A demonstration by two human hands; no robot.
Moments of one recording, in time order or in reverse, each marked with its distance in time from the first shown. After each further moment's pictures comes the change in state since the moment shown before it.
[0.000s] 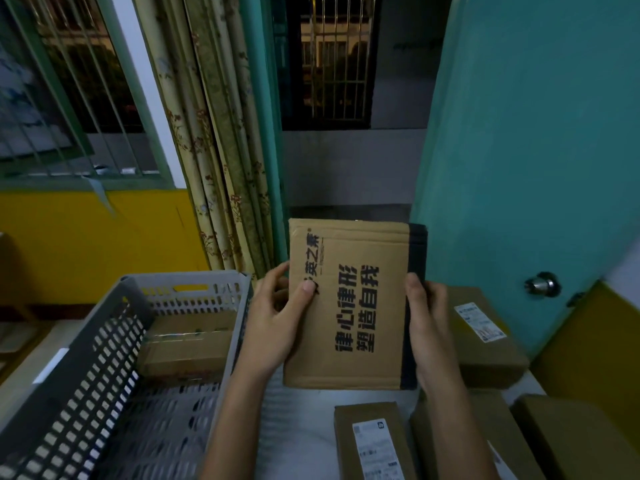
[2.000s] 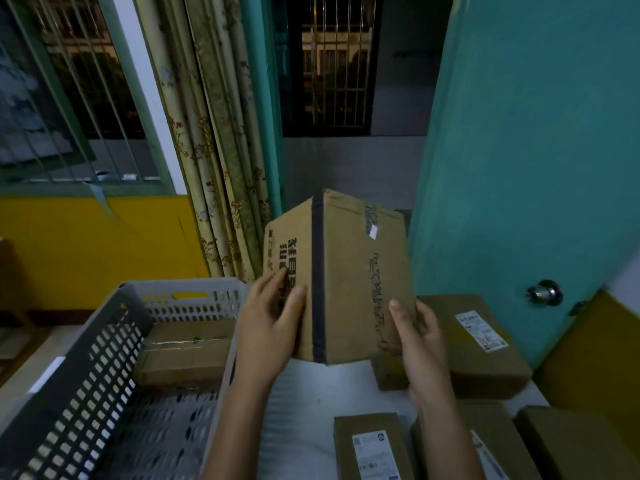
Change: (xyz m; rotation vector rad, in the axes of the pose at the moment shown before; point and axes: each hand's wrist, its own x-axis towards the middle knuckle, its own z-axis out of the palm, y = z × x) left_hand 0.008 -0.006 -0.003 0.334 0.168 0.150; right_hand 0.003 0.019 0.002 0.121 0.011 0.114
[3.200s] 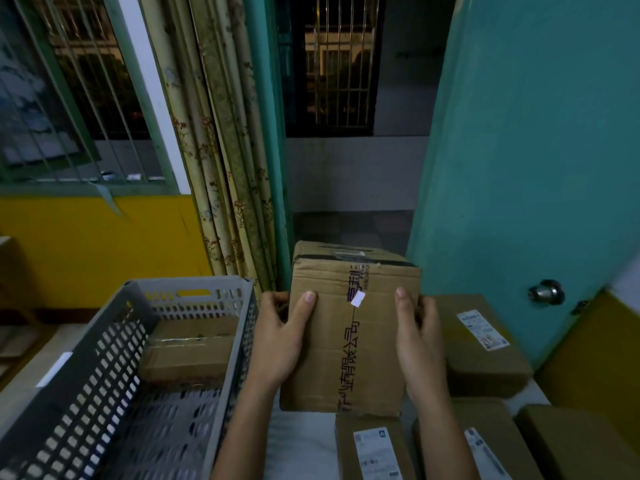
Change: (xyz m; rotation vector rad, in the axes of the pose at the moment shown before) left_hand -0.018 0.013 0.010 -0.225 -0.116 -0.288; right_hand -0.011 -0.012 0.010 -0.232 0.053 -0.124
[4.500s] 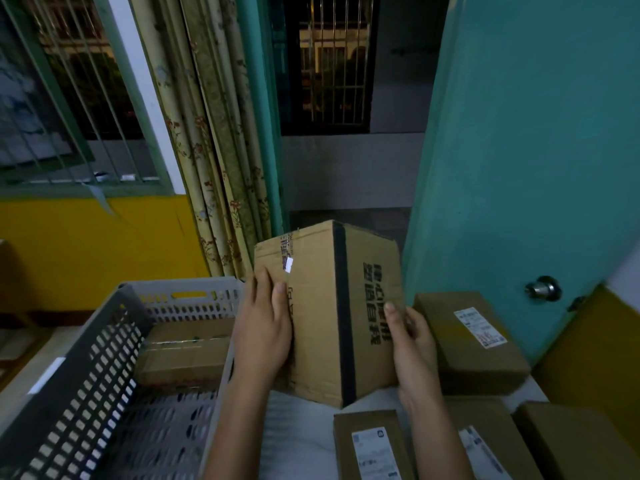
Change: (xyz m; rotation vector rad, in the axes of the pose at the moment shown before) left_hand 0.029 -0.013 -0.006 0.478 0.151 0.222; right_hand 0.009 0.032 -0.004 0.240 -0.030 0.224
